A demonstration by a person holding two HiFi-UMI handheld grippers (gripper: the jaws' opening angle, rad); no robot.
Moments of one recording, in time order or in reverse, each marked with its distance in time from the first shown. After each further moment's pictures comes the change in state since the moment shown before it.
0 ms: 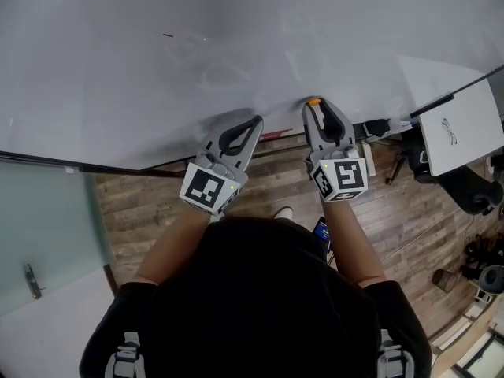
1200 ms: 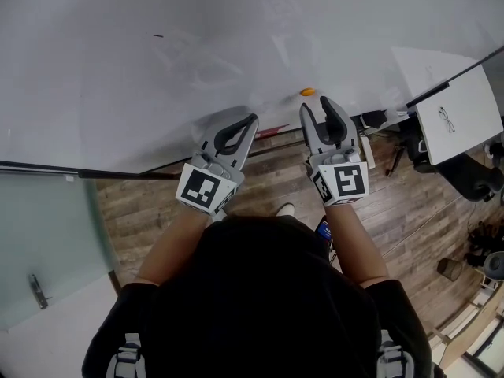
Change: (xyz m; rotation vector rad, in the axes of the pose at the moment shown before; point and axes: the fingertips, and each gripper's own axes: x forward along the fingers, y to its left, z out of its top) left arm -0.007 -0.002 0.004 -0.001 -0.001 -0.027; right arm -0.020 0.012 0.020 -0.058 -0.043 -0.025
